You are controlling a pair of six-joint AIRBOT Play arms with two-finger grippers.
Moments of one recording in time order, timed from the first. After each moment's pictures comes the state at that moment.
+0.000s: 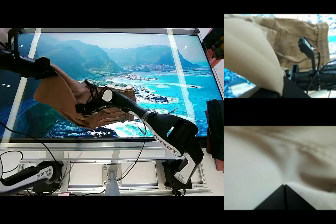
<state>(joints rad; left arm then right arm) 0.06 -1.26 1.62 1.07 -1.55 -1.50 0.81 -1.86 1.53 -0.66 0.75 1.49</state>
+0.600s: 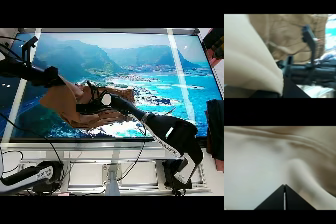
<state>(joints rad) 0.05 -1.27 1.47 0.97 -1.50 -1.50 0.79 -1.86 1.47 -0.70 0.66 1.57</state>
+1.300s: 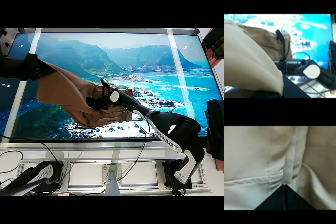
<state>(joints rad) 0.21 -1.12 1.46 0.75 -1.46 -1.45 0.73 -1.86 1.41 -0.67 0.58 1.64</state>
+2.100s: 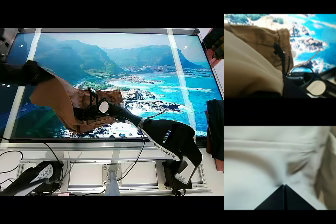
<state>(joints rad) 0.19 -1.08 1.36 0.81 -1.46 -1.45 0.88 -1.86 1.41 -0.53 0.54 1.59</state>
